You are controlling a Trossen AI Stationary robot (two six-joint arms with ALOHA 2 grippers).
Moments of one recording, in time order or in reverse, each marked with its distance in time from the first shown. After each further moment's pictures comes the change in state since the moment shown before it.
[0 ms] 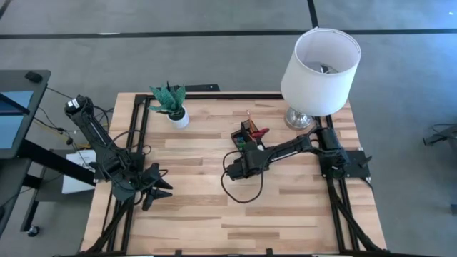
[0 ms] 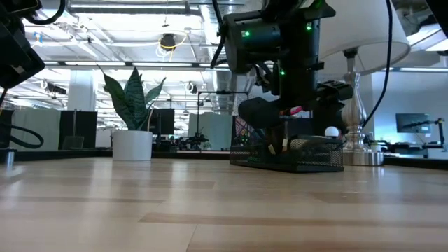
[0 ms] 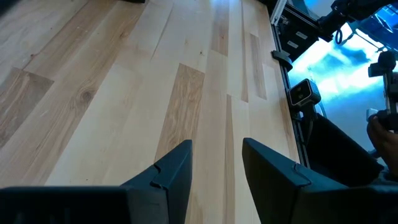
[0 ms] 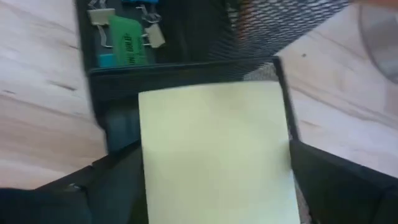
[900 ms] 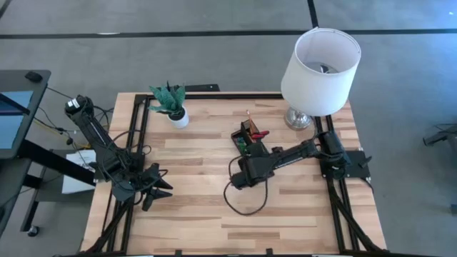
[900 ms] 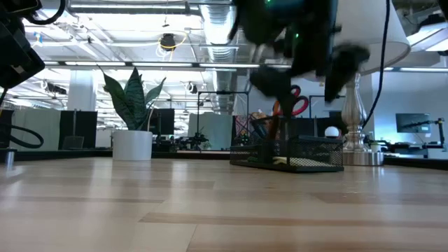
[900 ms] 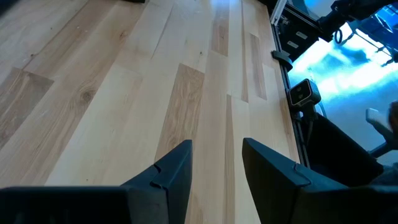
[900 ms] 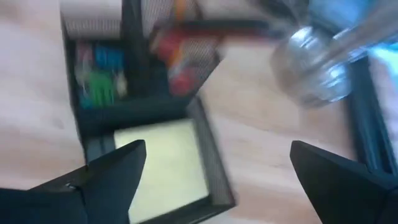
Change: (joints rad) left arm 0.000 0.000 0.000 0.000 0.000 0.000; right arm 0.096 -0.011 0.099 -0.289 0.114 0.178
